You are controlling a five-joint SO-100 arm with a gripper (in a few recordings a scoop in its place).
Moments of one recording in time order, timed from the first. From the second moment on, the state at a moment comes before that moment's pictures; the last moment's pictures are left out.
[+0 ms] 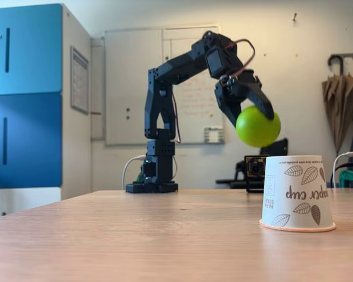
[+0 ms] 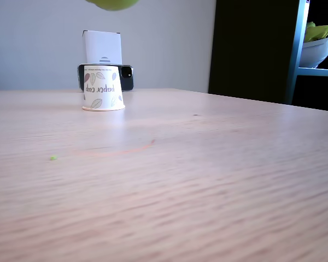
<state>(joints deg) -40.6 86.9 70.2 81.4 14.0</state>
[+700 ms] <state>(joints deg) -27.1 58.1 34.0 69.6 6.4</state>
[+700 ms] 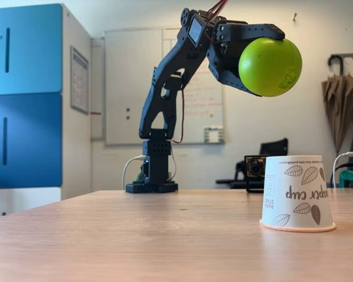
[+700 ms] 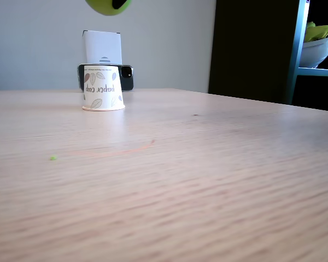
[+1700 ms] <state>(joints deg) -25.7 40.7 25.0 65.8 9.2</state>
